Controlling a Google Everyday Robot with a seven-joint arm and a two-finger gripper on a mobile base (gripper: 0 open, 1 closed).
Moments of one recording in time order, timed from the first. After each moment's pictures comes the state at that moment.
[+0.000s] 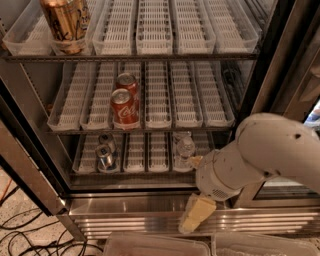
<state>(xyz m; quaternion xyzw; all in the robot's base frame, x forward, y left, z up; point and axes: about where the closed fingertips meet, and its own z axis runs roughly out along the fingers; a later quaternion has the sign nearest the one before) 0.410 -0.080 0.749 -0.62 0.75 0.12 0.22</state>
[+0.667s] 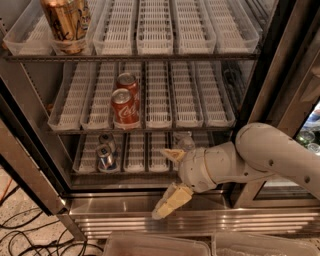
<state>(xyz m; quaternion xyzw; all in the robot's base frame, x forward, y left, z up) 0.443 -0.008 0.748 -0.59 0.67 0.28 0.36</state>
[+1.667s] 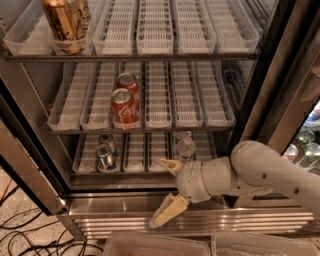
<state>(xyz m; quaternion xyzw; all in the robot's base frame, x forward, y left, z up) 0.441 0.002 0.712 -0.59 0.64 0.31 0.39</state>
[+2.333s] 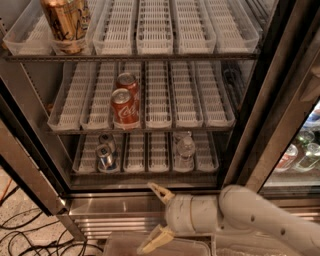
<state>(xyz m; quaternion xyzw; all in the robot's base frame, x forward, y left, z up) 0.408 0.031 0.640 -0.57 0.61 0.32 0.45</state>
